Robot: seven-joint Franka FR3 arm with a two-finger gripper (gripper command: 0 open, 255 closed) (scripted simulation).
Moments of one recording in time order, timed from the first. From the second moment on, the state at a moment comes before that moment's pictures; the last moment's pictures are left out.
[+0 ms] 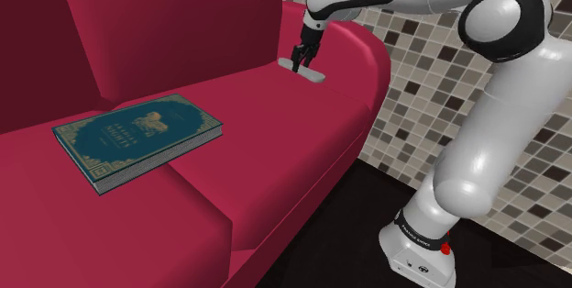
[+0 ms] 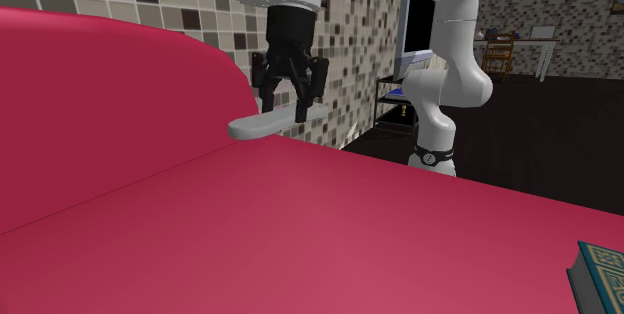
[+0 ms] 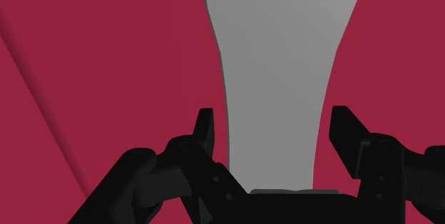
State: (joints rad) arm 0.00 0.05 -0.27 -1.83 0.03 2.03 -0.26
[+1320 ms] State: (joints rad) arm 0.19 -0.31 0.00 -2.22 -0.06 2.05 0.23
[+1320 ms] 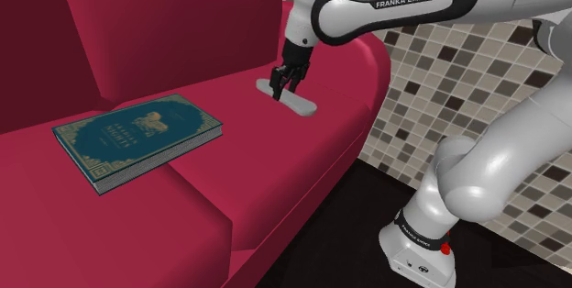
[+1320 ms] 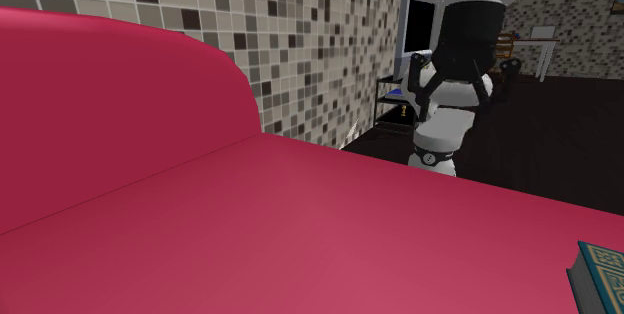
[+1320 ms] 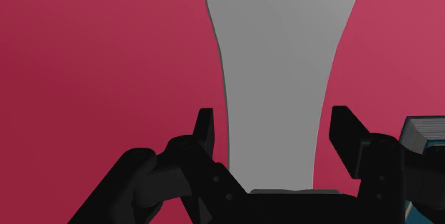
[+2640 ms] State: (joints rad) arm 0.37 -0.26 0.36 -2.15 -0.03 2.00 0.75
